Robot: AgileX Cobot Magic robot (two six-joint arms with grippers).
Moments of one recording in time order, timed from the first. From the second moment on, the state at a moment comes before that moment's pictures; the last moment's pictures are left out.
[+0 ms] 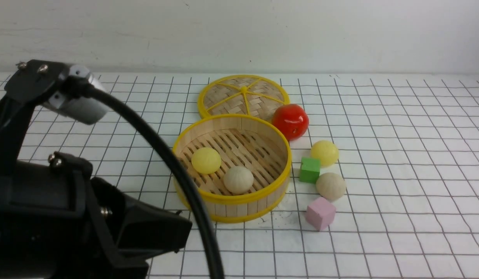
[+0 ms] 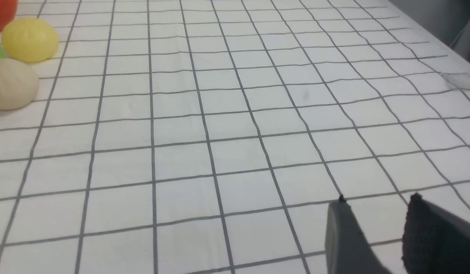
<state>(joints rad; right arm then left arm) -0.14 -0.01 0.02 -0.22 0.40 0.18 -0.73 0.89 -0.97 -0.35 0.79 0.00</state>
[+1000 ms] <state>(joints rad) -0.14 -0.01 0.02 -0.22 0.40 0.18 -0.49 0.56 -0.63 0.03 0.18 -0.20</state>
